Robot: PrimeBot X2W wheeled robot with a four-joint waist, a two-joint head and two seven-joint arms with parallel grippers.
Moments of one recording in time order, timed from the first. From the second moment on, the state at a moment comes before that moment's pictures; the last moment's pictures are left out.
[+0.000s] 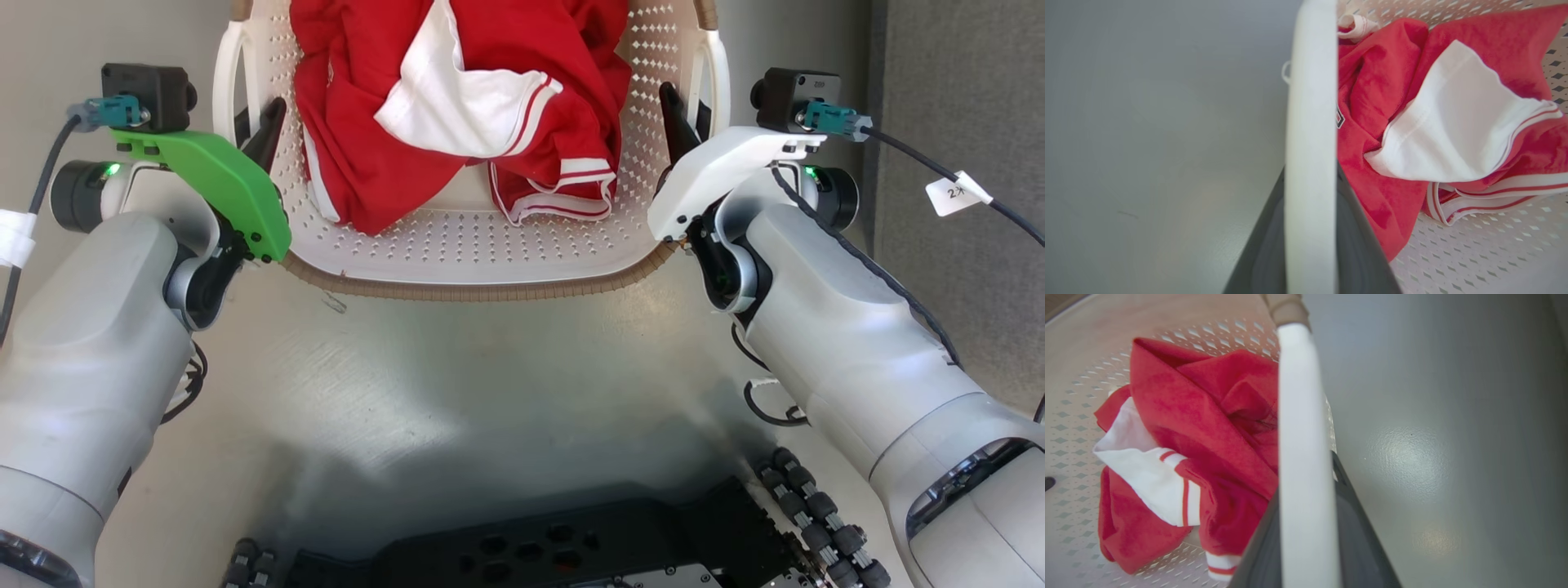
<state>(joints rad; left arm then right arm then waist) -1.00 0.29 -0.91 0.80 -1.00 -0.12 -0.08 -0.92 -0.05 0.78 0.91 0.91 -0.13 -0.25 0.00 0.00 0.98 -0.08</state>
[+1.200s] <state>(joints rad) -0.81 0.19 -0.97 0.99 -1.17 -0.12 0.01 -0.79 -0.05 0.98 1.03 1.02 -0.04 -0.16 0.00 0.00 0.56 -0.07</state>
